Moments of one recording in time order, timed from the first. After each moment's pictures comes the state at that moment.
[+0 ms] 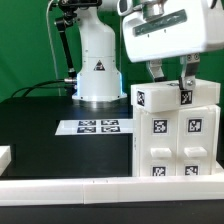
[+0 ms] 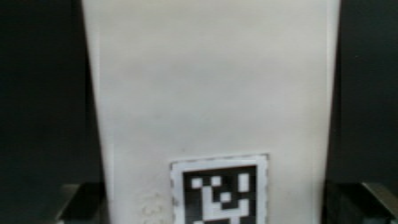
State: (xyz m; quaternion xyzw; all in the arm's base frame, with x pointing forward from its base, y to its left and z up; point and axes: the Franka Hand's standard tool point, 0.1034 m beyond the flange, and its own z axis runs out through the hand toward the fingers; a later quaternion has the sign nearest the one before) arm 0.624 0.079 0.158 -0.79 0.61 -0.01 0.10
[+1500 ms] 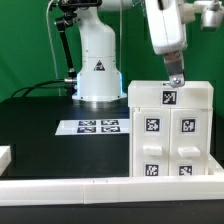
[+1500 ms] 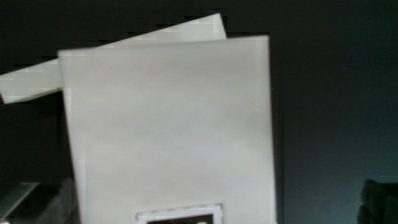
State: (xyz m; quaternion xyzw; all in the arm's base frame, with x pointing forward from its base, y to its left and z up) arm 0.629 0.089 0.170 -0.59 0.80 0.03 0.13
